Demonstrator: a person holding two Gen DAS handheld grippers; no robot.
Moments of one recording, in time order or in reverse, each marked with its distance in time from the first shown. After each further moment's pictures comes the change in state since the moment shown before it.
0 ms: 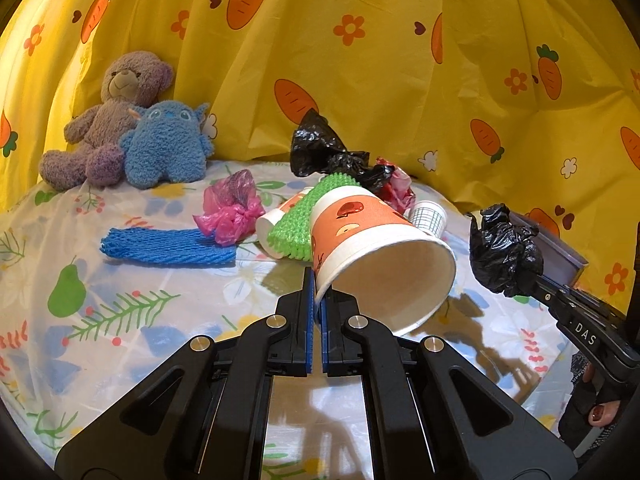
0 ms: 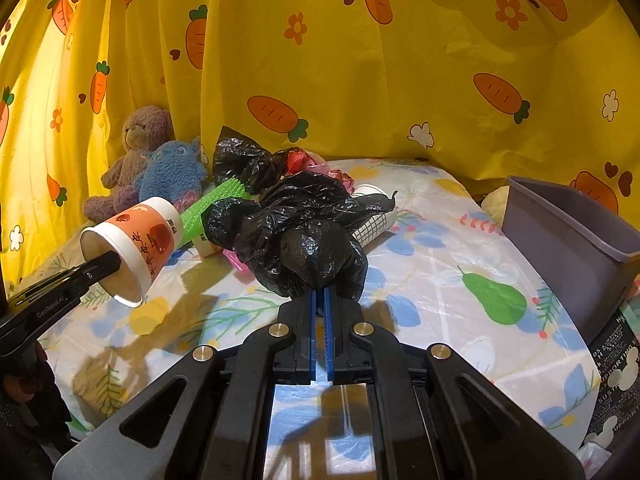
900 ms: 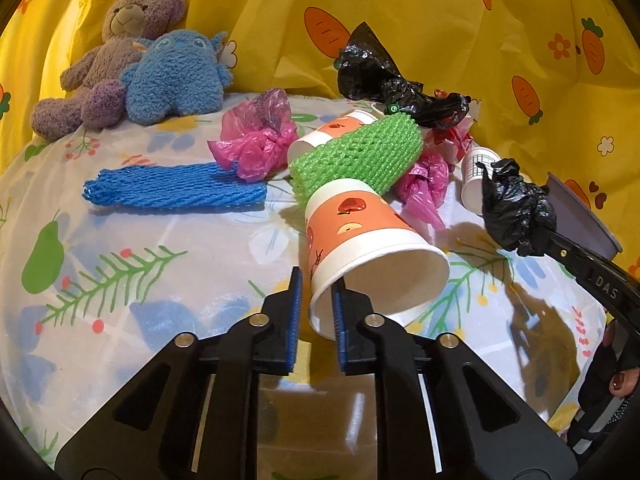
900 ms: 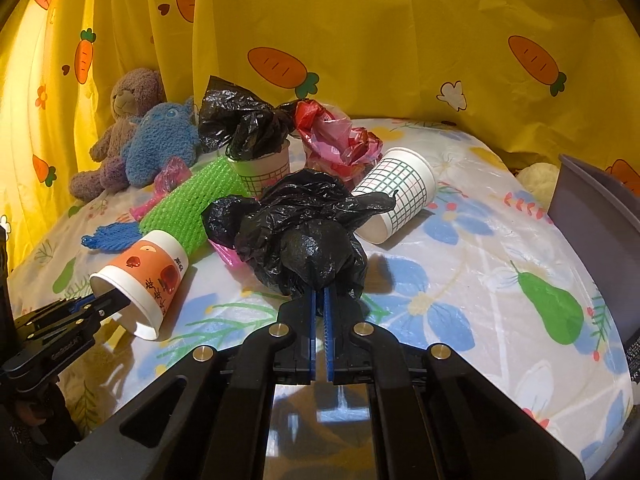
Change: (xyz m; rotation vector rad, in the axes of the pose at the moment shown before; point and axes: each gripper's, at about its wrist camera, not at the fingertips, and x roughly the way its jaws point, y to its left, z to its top) left arm 0.067 0.042 -0.021 -0.049 0.203 0.055; right arm 0.070 0.009 0.006 -0.008 0.139 0.034
